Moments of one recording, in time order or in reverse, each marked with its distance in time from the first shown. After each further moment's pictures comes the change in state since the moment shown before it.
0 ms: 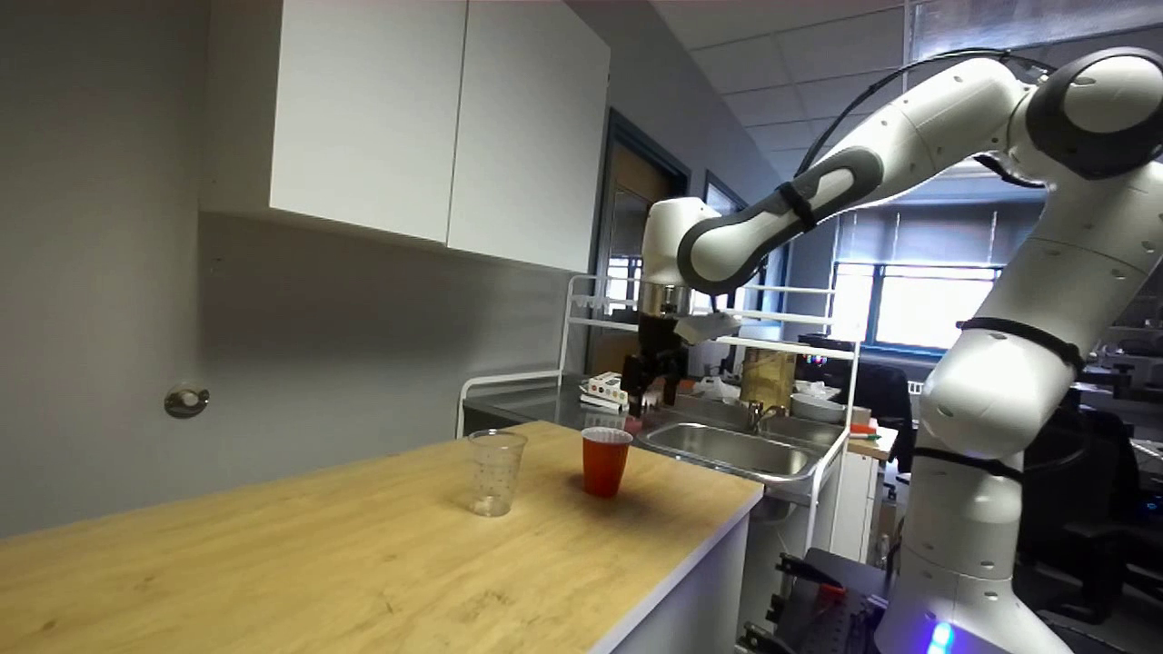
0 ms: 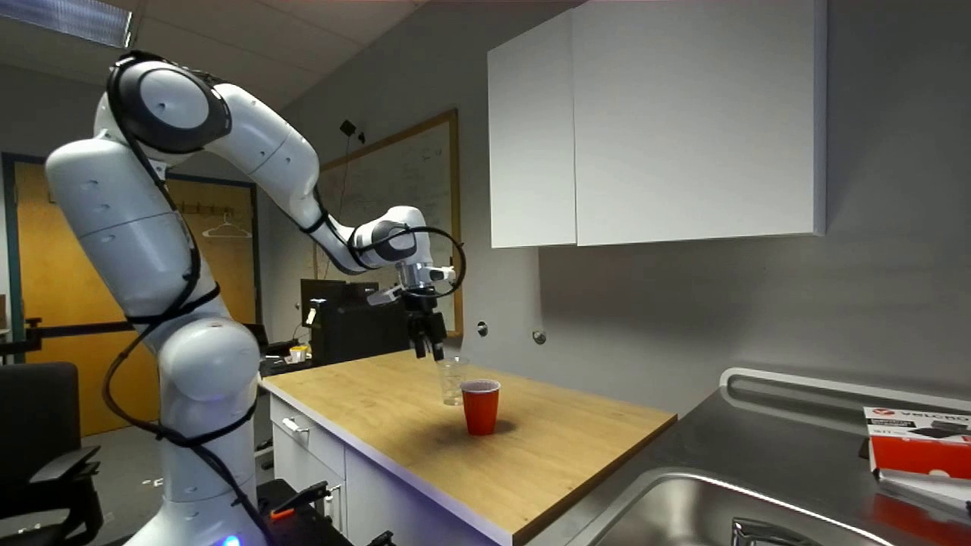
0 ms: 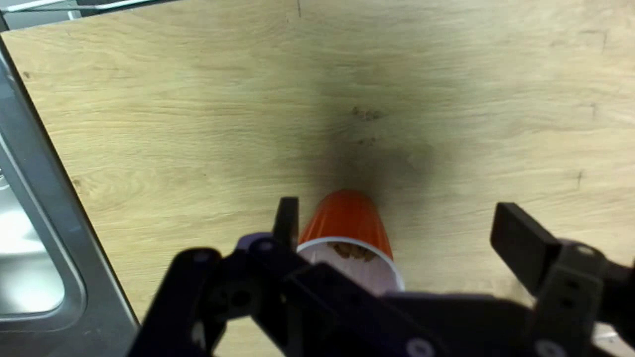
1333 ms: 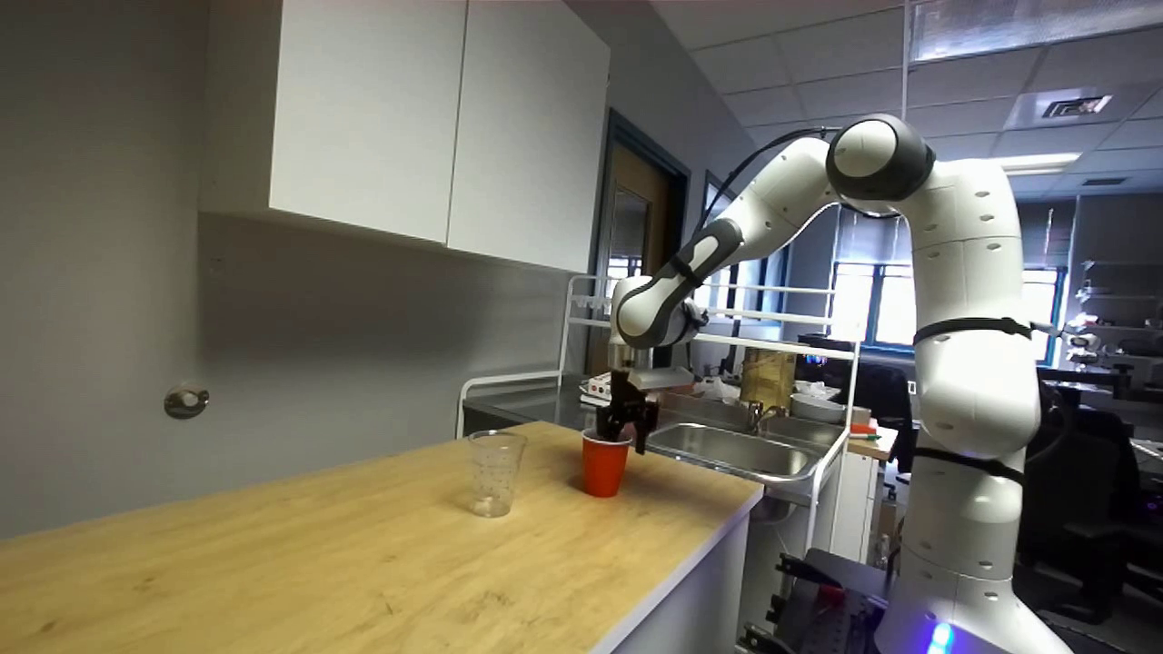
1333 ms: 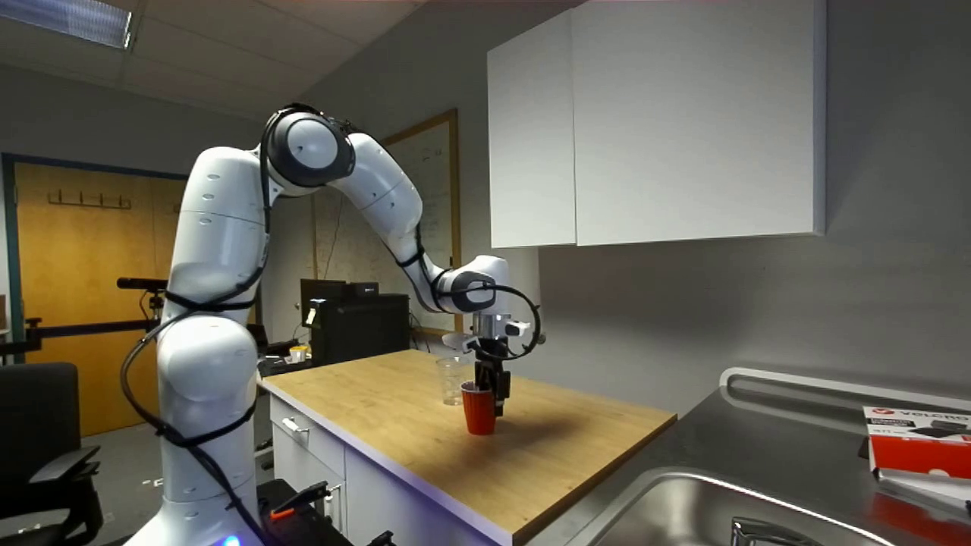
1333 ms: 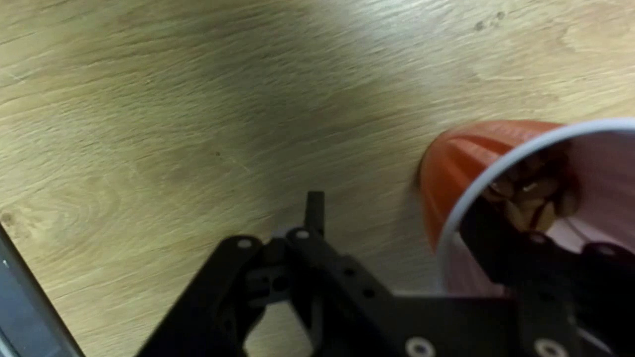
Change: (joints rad) arm -0.035 0.557 -0.226 0.315 0.076 0.121 -0.101
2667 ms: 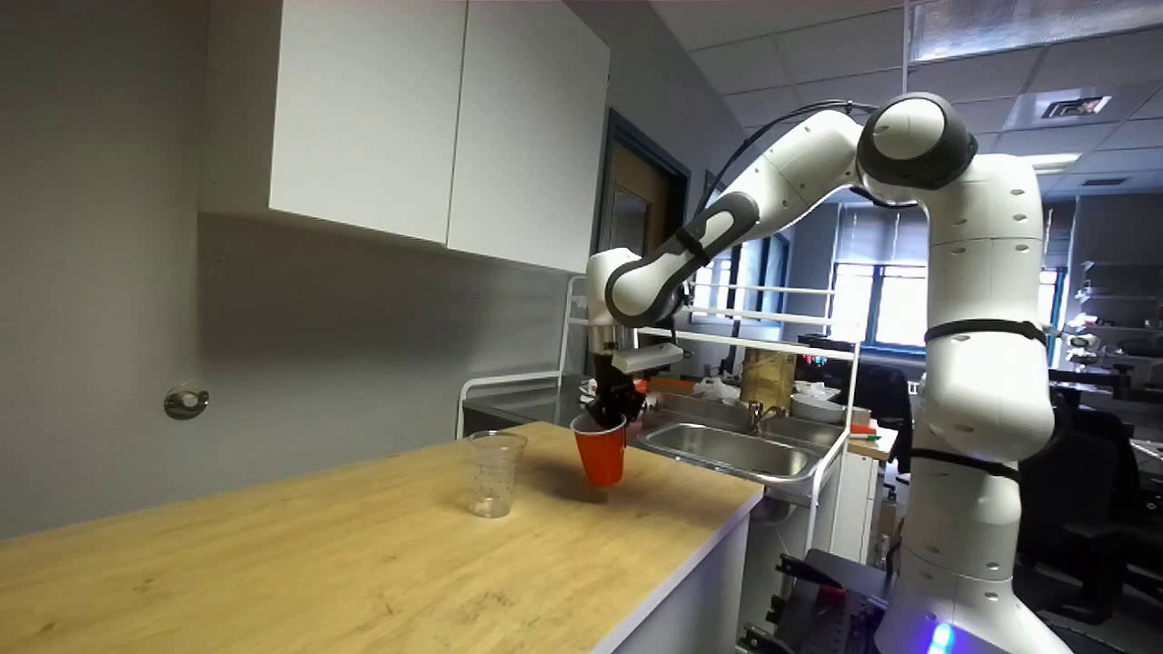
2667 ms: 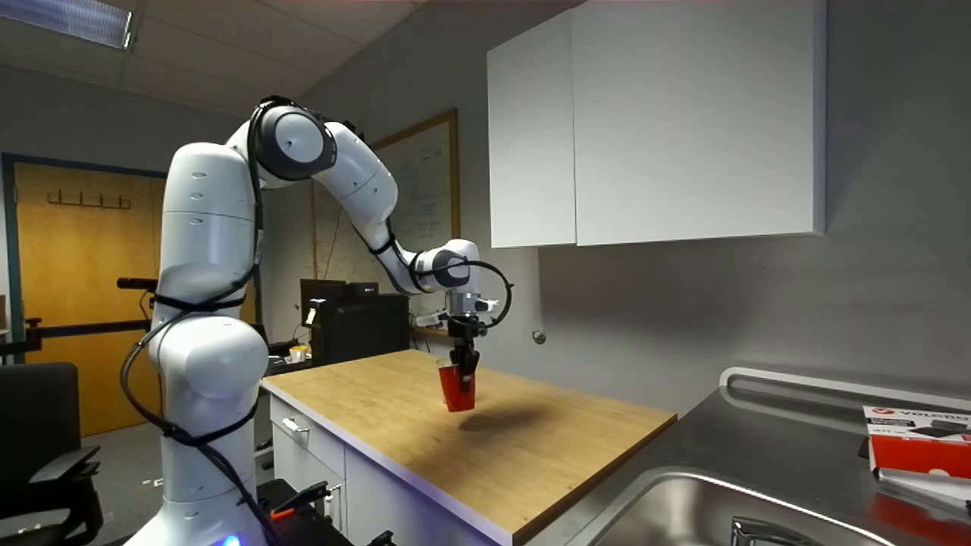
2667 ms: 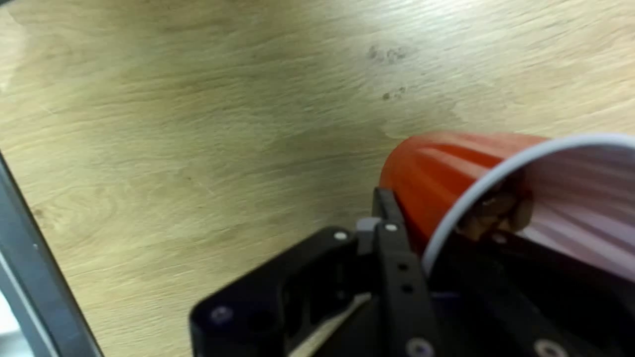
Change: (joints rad) arm 0.151 -0.104 0.027 0.009 -0.125 -0.186 0.215
